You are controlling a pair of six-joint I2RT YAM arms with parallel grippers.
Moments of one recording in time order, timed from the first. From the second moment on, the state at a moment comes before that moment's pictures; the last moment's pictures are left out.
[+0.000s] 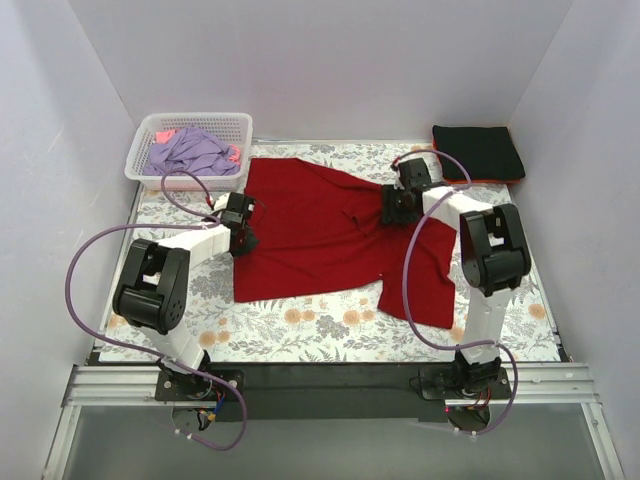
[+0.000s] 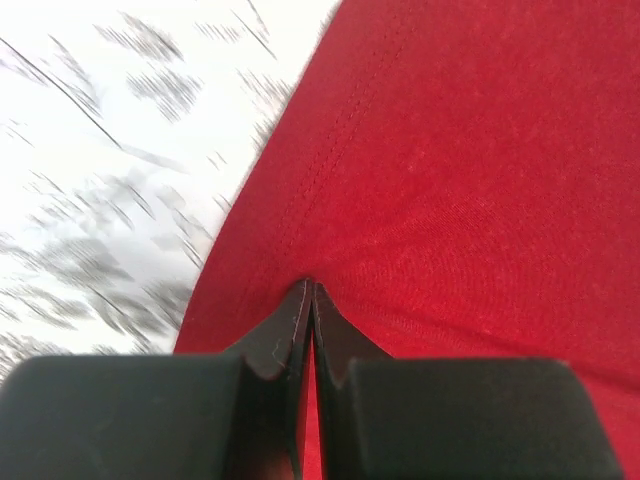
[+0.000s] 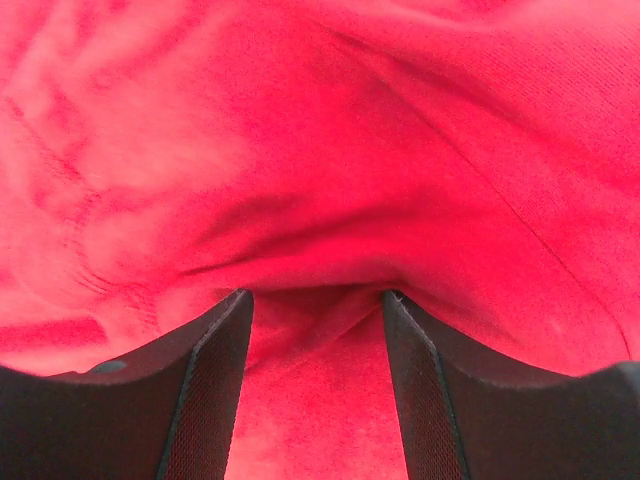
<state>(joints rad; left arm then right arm) -0.30 1.69 0.94 -0.30 -0.28 -0.73 0.28 1.96 1.30 -0.33 -0.08 0.20</state>
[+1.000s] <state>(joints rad) -0.26 1.08 0.60 -0.54 -0.20 -0.76 0.31 0.86 0.70 -0.57 0.06 0.24</state>
